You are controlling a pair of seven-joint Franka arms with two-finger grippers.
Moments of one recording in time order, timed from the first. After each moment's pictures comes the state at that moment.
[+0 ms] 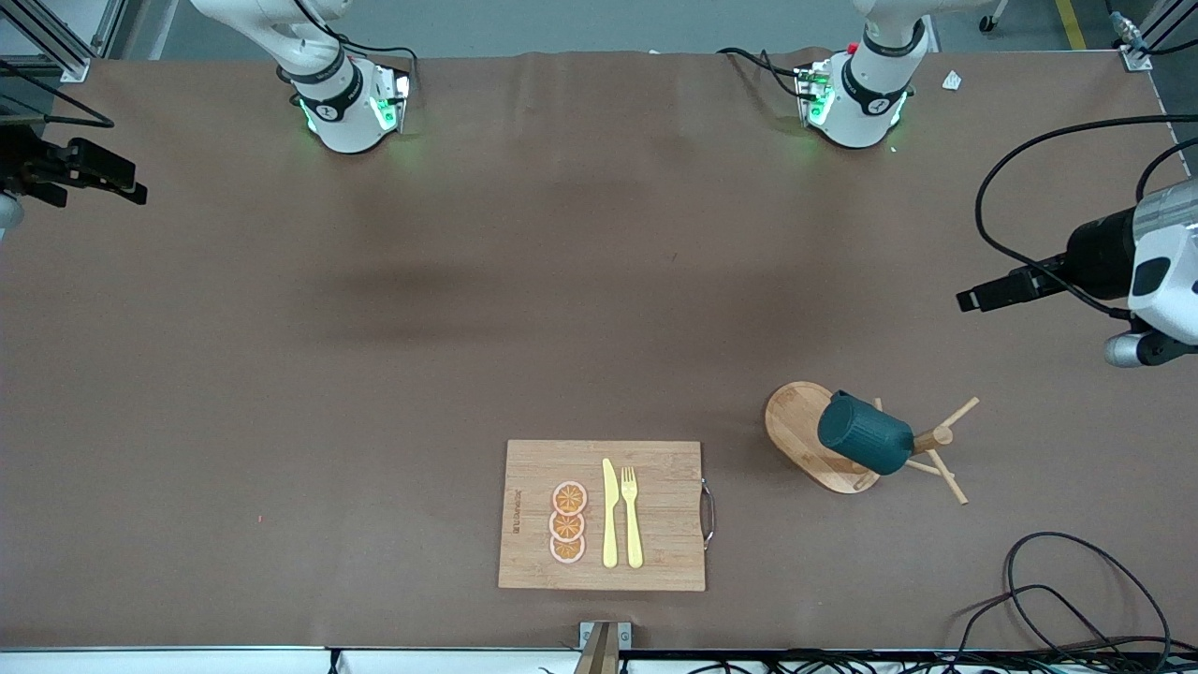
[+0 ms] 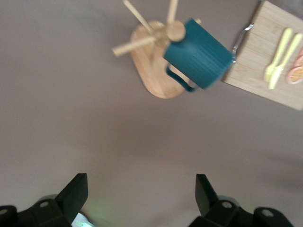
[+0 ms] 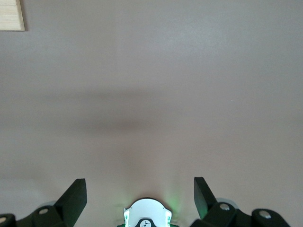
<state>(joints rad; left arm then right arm) 0.12 0.24 -0.19 -1.33 -0.15 1.44 -0.34 -0.01 -0.08 -0.05 -1.61 0.02 1.37 -0.07</state>
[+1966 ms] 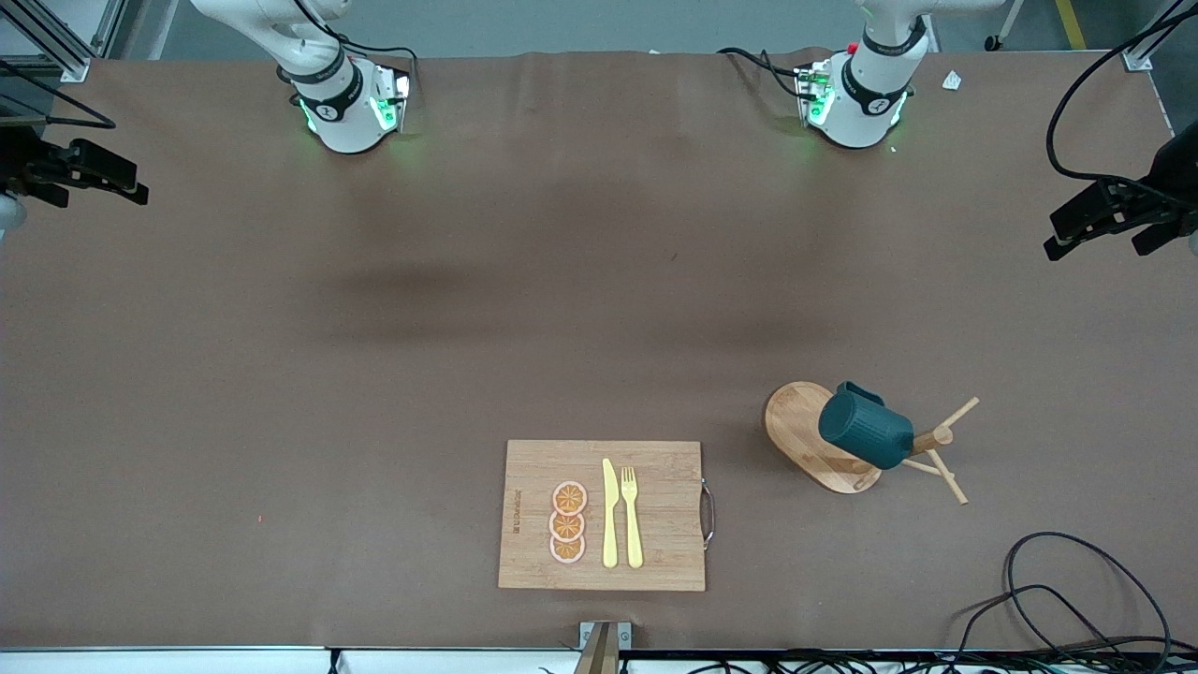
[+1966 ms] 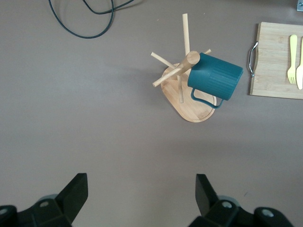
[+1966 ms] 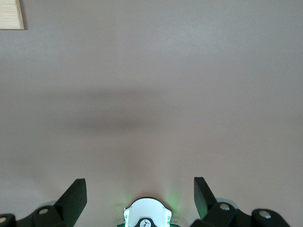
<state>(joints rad) -0.04 0.00 0.00 -1.50 -0.02 1.58 -0.09 -0.01 -0.08 -0.05 -1.62 0.02 1.37 -0.07</state>
